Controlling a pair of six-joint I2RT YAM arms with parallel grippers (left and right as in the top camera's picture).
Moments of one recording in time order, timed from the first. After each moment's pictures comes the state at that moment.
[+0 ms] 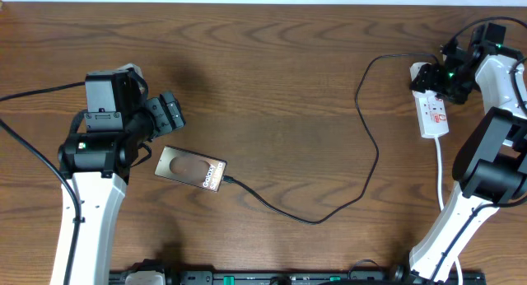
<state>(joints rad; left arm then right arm) 0.02 1.21 1.13 -0.81 0.10 -0.35 -0.33 2.26 1.82 -0.95 -0.27 -0.05</state>
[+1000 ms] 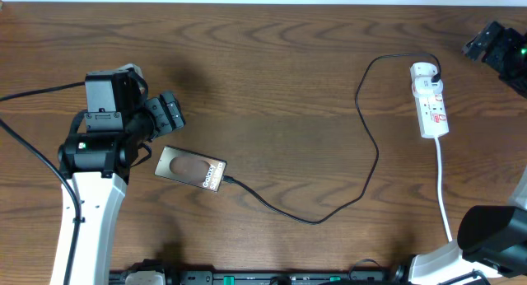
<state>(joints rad) 0.02 1.21 1.13 -0.81 0.10 -0.35 -0.39 1.77 1.99 -1.24 -0.22 0.26</state>
